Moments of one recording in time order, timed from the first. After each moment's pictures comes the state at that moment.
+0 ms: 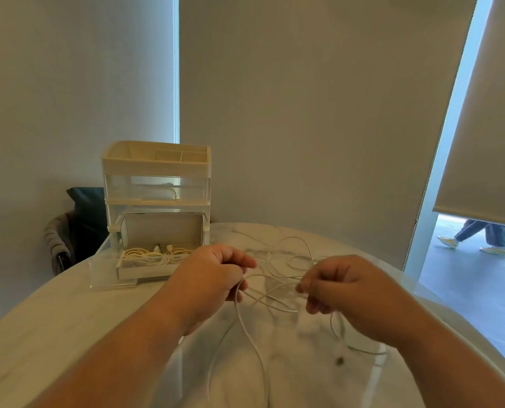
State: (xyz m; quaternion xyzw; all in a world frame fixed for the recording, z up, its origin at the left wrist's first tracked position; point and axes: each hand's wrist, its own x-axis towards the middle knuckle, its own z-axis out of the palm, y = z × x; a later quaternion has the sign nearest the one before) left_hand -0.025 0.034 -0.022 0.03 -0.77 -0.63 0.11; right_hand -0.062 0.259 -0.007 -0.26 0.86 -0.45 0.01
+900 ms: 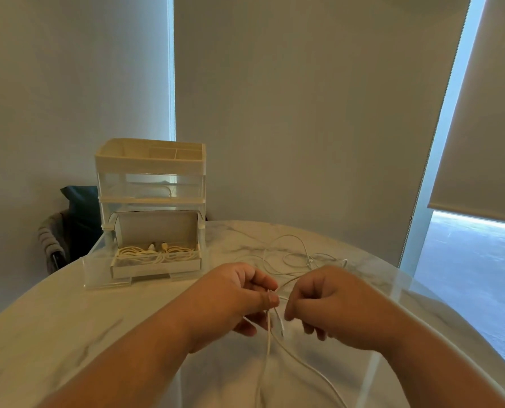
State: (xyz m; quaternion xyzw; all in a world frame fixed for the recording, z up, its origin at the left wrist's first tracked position) left_hand -0.021 0.056 -0.029 -0.04 -0.79 -0.61 -0.03; right_hand -0.053 0.250 -0.010 -0.29 0.88 -0.38 0.06
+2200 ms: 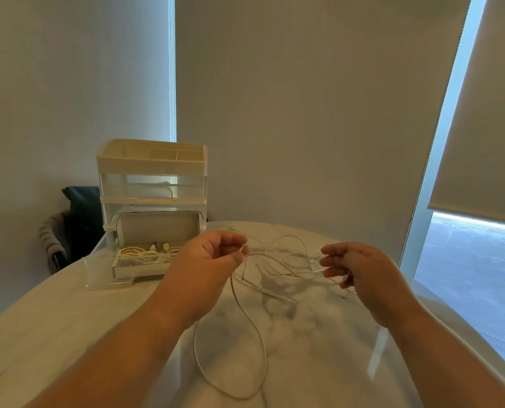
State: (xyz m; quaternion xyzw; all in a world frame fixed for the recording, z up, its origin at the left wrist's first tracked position) left_hand -0.031 0.037 -0.025 -0.02 -0.73 -0.65 0.21; right_hand -0.121 0.281 -0.037 -0.13 0.77 -0.62 -0.09
